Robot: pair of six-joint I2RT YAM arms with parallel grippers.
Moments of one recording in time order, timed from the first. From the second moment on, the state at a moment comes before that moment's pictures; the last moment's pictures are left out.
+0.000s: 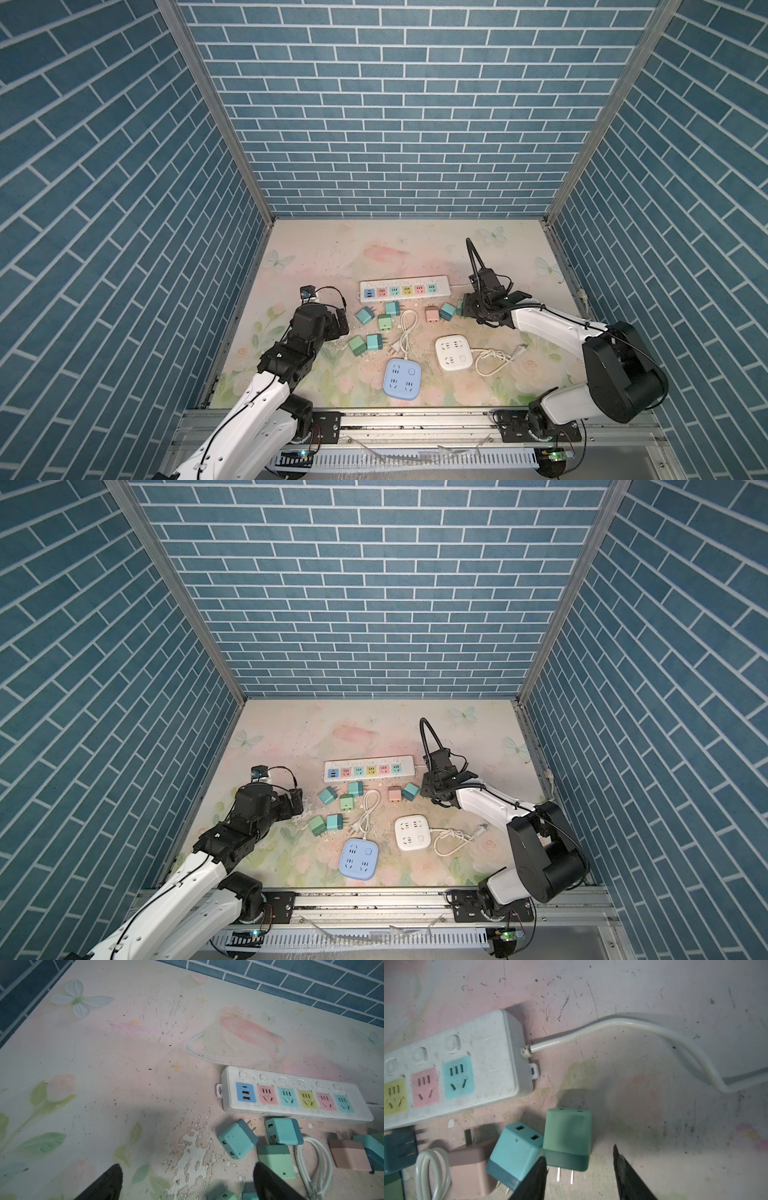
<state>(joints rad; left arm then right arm) -0.38 0.71 0.45 -0.42 -0.24 -0.46 0.54 1.47 0.80 -0.36 0.11 0.60</state>
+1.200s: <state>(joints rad) -0.38 0.71 0.45 -0.42 -0.24 -0.46 0.58 1.69 0.91 -0.36 0.14 0.57</state>
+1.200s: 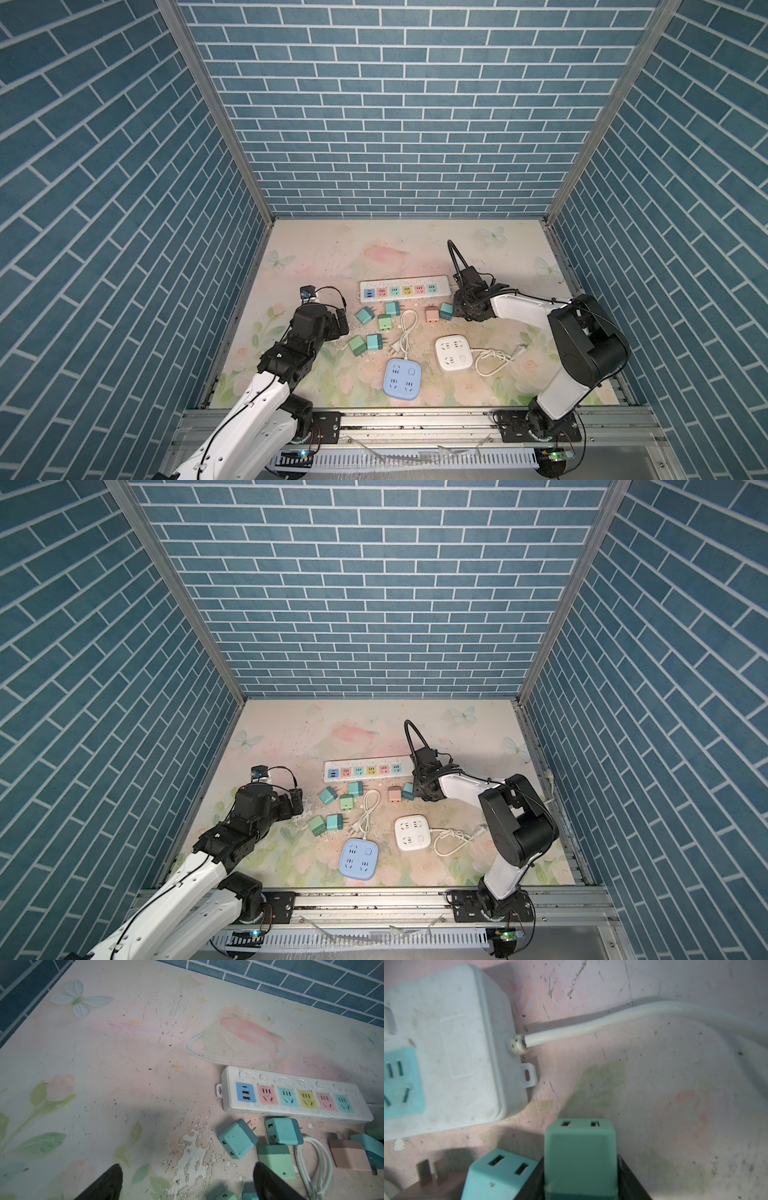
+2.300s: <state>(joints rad) -0.38 0.71 0.45 -0.42 -0.25 -0.45 0.66 1.18 0.62 -0.09 0.15 0.43</state>
